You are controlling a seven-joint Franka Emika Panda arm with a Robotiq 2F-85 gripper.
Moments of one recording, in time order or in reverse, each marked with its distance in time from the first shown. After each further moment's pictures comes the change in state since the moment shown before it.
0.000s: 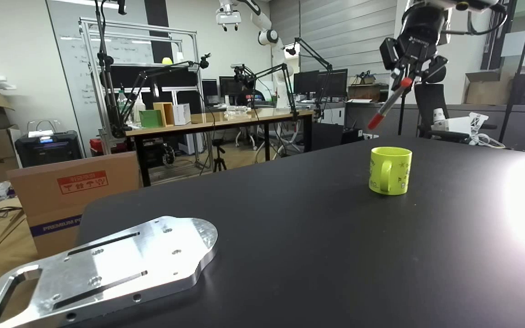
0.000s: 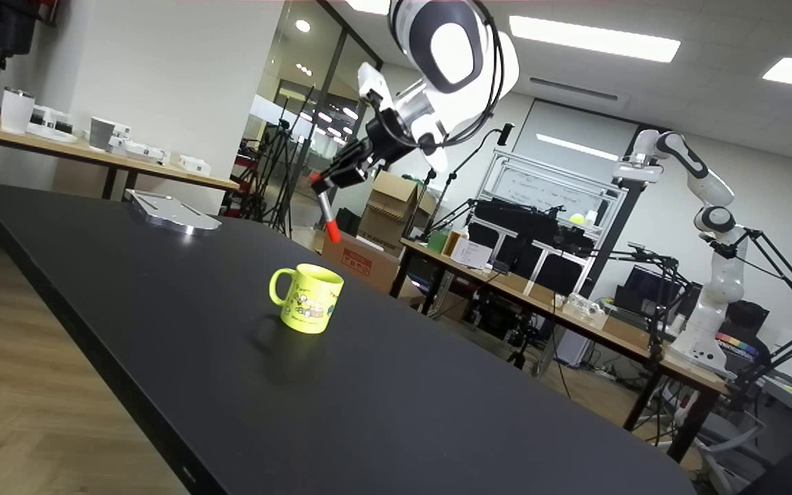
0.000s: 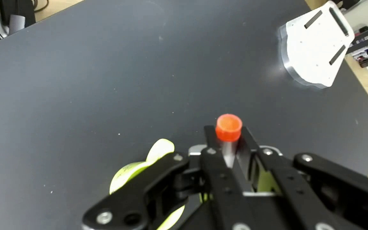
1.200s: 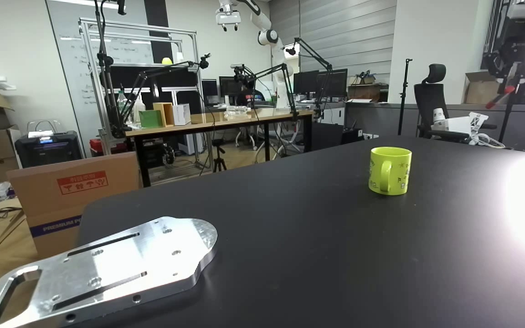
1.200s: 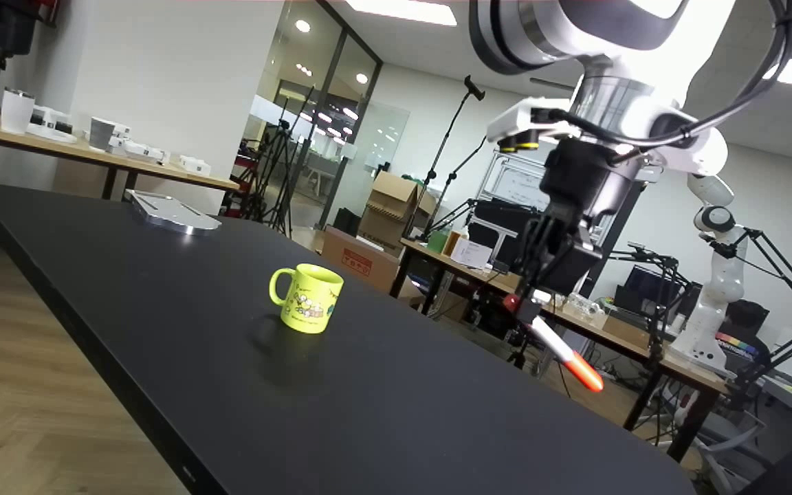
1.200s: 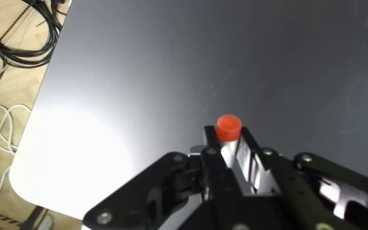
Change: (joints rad) arm -0.111 -0.078 -0.332 -0.190 -0.387 0.484 0.162
